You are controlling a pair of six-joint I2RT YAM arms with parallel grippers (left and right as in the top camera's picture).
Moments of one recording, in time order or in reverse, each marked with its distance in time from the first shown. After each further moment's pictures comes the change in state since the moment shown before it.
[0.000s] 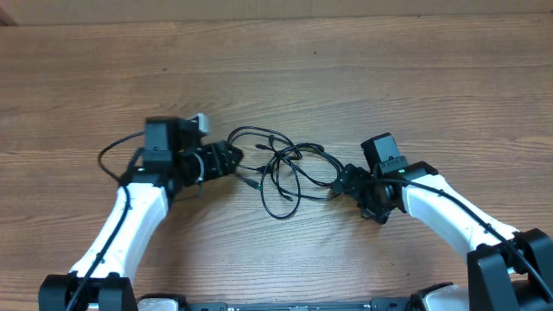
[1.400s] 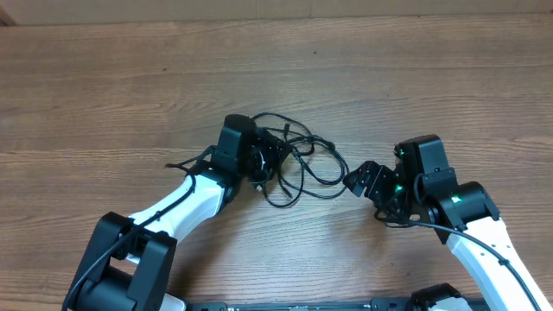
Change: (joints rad) left arm -0.342 0.224 0.000 0.490 -0.147 -1.091; right arm -0.040 -0.422 0.089 -0.273 -0.089 -0.085
